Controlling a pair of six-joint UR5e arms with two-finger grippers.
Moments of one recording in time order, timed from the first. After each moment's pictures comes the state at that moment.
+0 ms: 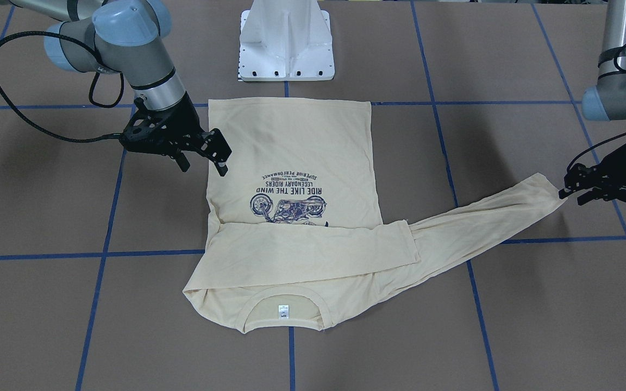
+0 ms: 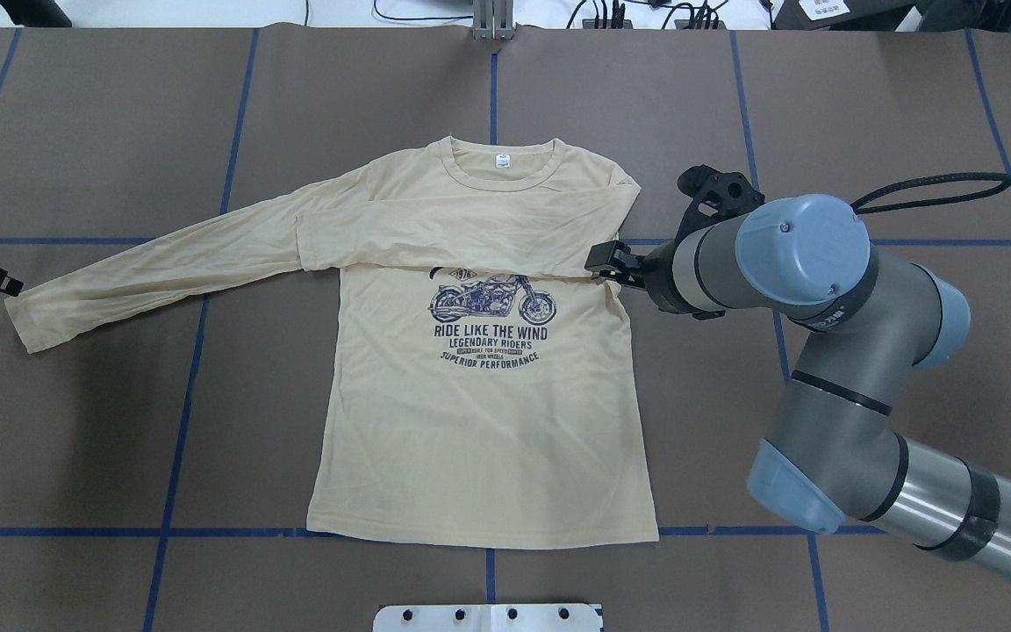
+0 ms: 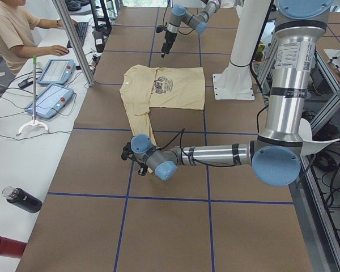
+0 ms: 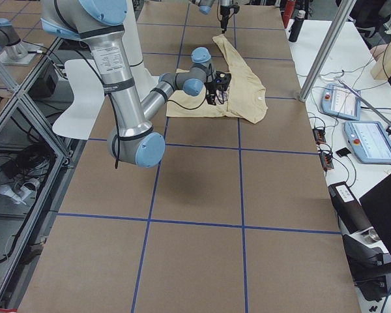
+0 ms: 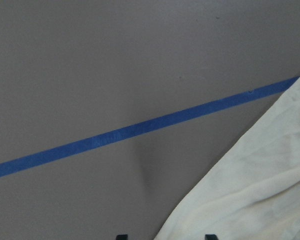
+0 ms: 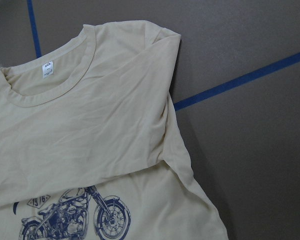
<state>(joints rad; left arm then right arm) -1.15 -1.64 -1.32 -2.35 -2.40 -0.41 0.58 -1.18 1.87 -1.25 1.75 1.58</state>
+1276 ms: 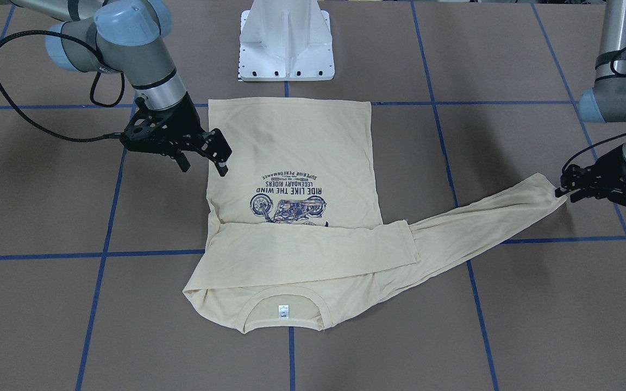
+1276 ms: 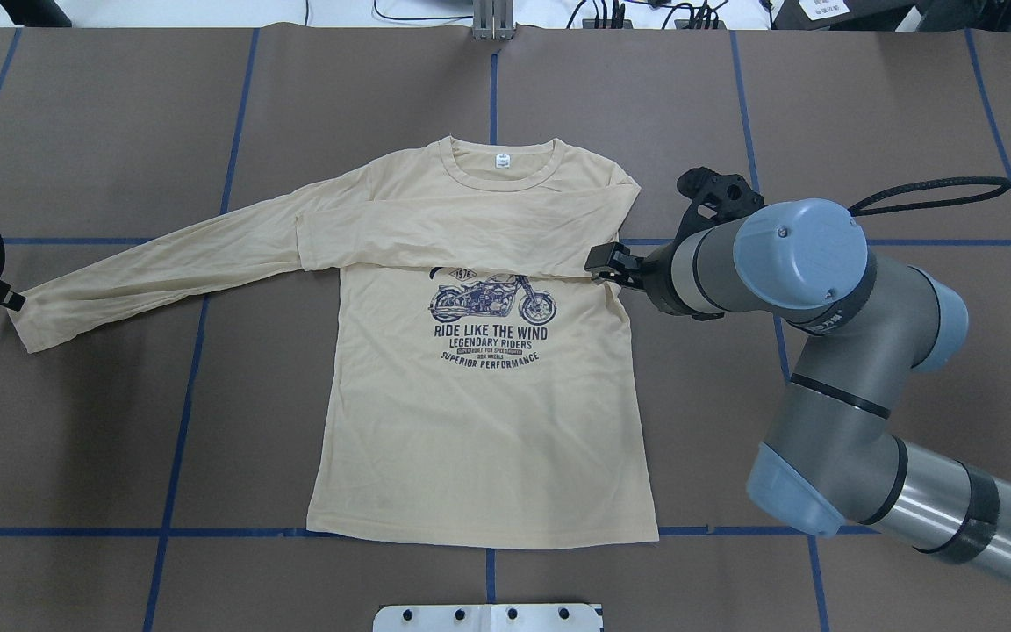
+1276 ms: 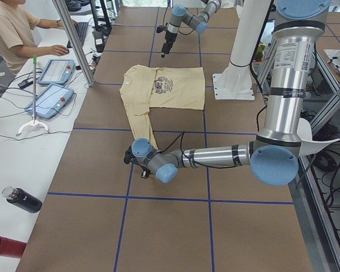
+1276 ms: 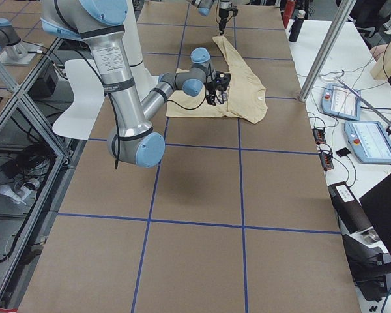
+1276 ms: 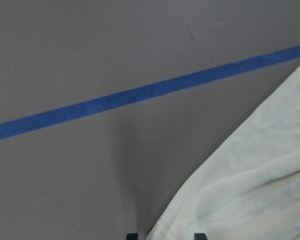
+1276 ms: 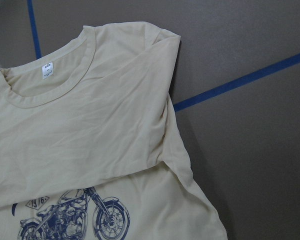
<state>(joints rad) -1.13 -1.65 -1.29 -2.35 -2.41 -0.41 0.58 -1.18 1.87 -1.25 1.73 1.58</state>
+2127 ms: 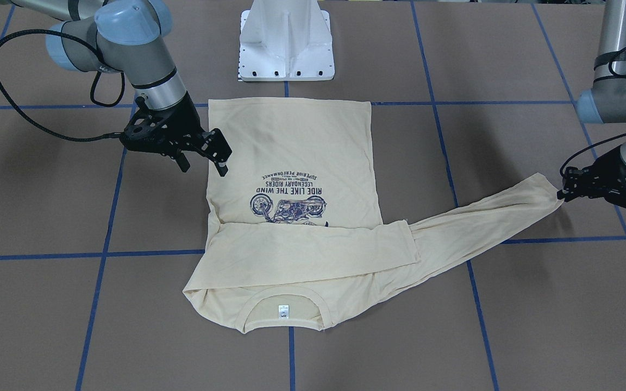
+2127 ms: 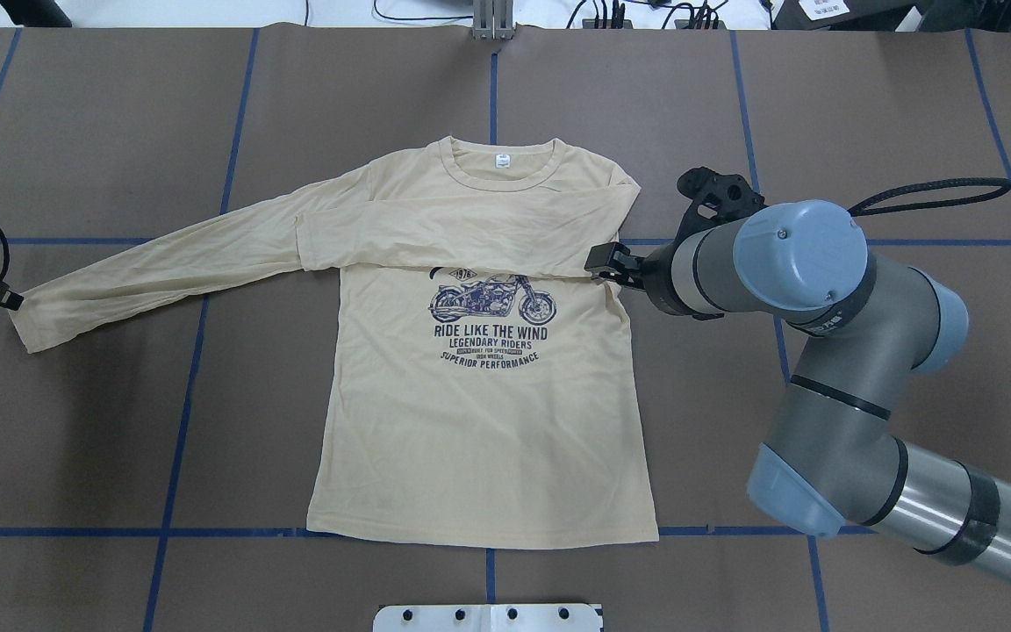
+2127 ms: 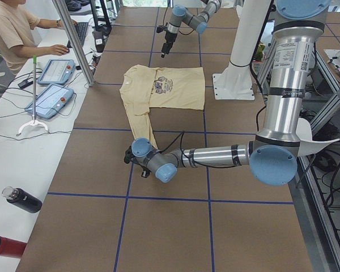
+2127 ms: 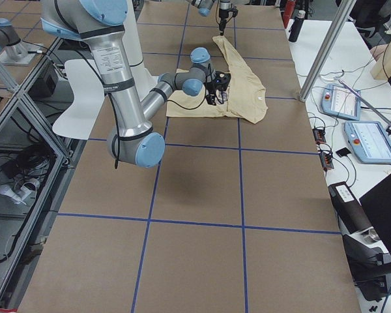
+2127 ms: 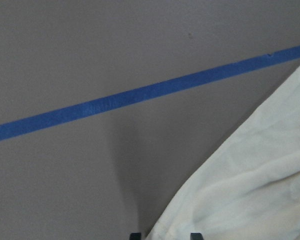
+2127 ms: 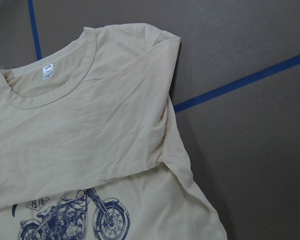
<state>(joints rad) -1.13 -1.65 -1.28 -2.35 -2.41 -0.41 0.58 -1.18 1.87 -1.25 1.73 1.58</state>
